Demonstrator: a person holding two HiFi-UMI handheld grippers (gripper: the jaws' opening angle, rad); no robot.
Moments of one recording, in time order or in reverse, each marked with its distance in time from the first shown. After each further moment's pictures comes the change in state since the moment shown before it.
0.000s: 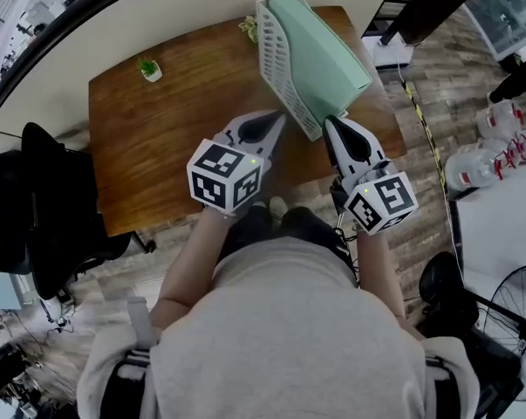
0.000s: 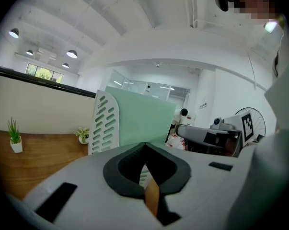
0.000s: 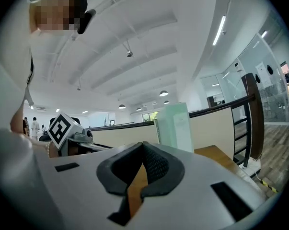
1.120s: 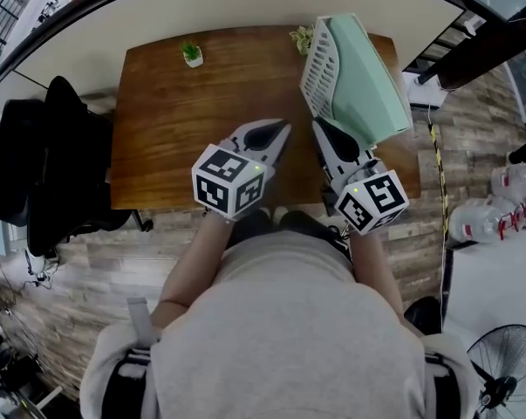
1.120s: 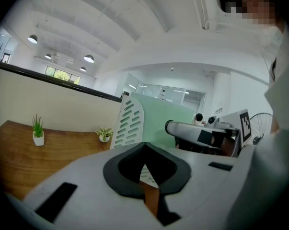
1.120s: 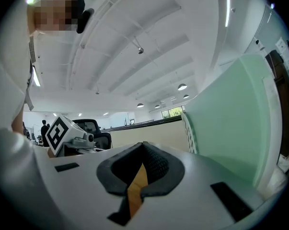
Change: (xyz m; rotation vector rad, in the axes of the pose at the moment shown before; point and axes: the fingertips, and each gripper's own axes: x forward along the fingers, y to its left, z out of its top) left arm -0.036 0.048 0.000 -0.076 -0.047 0.168; right arm 0.080 0.051 -0.004 0.026 0.030 0.268
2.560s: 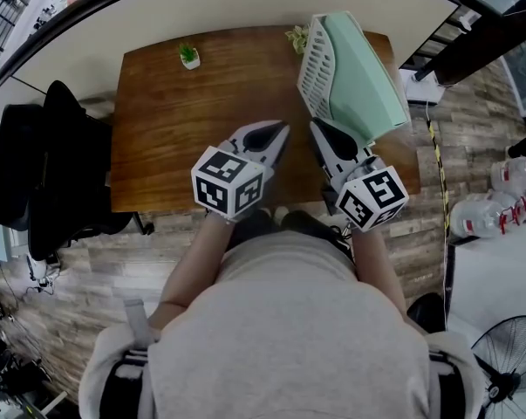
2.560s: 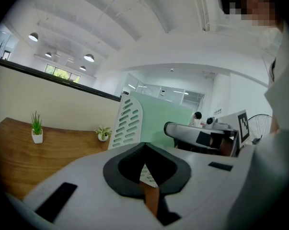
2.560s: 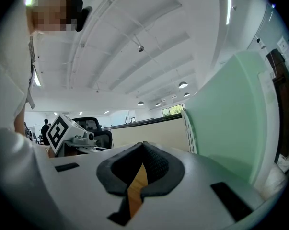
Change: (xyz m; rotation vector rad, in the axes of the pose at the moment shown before) left arm -0.001 -0.003 -0.005 -0.016 -0.005 -0.012; right arm -0.003 0.001 -0.007 0.004 0.026 0.008
